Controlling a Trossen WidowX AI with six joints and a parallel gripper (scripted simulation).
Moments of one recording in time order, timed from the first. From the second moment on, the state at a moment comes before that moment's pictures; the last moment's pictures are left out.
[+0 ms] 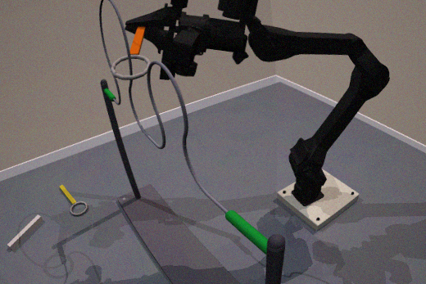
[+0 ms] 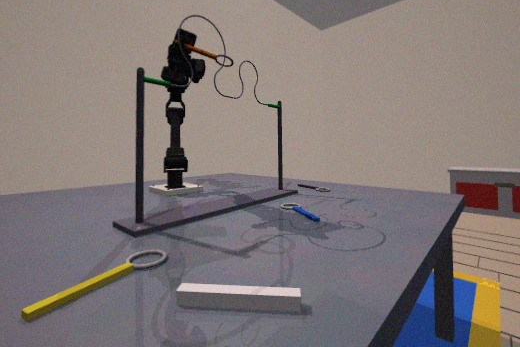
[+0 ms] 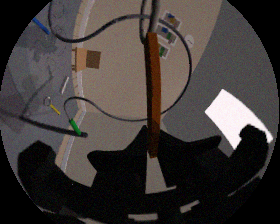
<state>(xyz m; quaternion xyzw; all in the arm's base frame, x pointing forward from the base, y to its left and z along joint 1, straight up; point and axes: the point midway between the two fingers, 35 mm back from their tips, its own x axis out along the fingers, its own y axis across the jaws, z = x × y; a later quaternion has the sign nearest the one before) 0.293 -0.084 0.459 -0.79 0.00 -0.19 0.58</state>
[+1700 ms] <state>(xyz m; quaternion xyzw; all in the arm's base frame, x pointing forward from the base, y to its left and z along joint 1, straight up) 0.296 -0.098 0.447 -0.86 -0.04 -0.22 0.46</state>
